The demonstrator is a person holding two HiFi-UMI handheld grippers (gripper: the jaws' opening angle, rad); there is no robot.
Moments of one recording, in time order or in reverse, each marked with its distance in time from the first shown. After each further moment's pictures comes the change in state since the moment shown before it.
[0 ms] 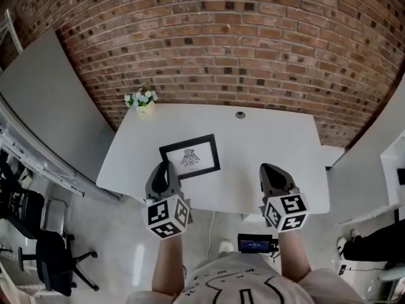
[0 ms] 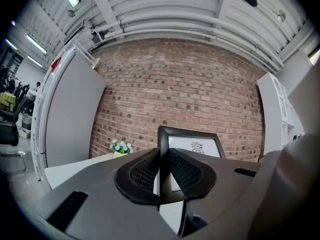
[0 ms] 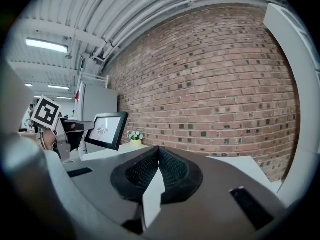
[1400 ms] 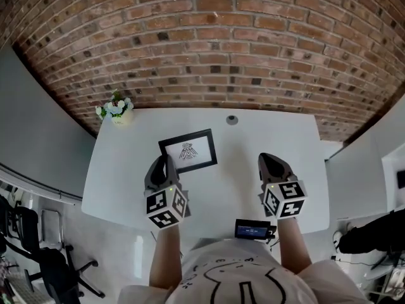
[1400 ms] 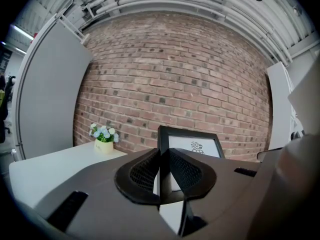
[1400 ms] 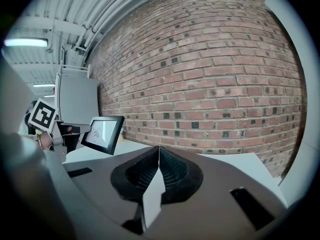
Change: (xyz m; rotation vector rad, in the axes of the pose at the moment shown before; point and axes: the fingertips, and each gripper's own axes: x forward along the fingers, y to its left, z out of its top) left arm 0.197 -0.012 -0.055 -0.017 0.165 -0.052; right arm 0.155 -0.108 -0.019 0.056 0.127 -0.076
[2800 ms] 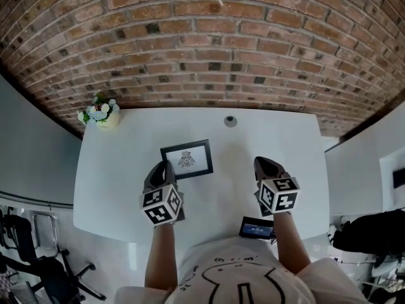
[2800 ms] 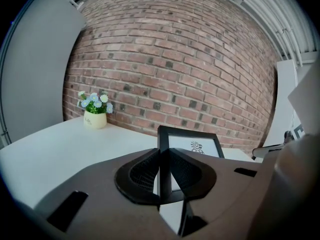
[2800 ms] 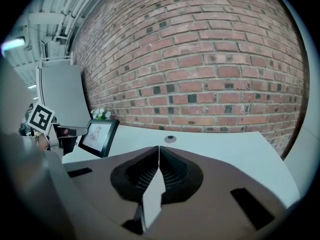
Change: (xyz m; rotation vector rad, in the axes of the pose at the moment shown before) left arm 0.089 0.033 -0.084 -0.041 0.264 -0.066; right arm 0.085 -0.027 -0.067 0.086 0.222 -0.052
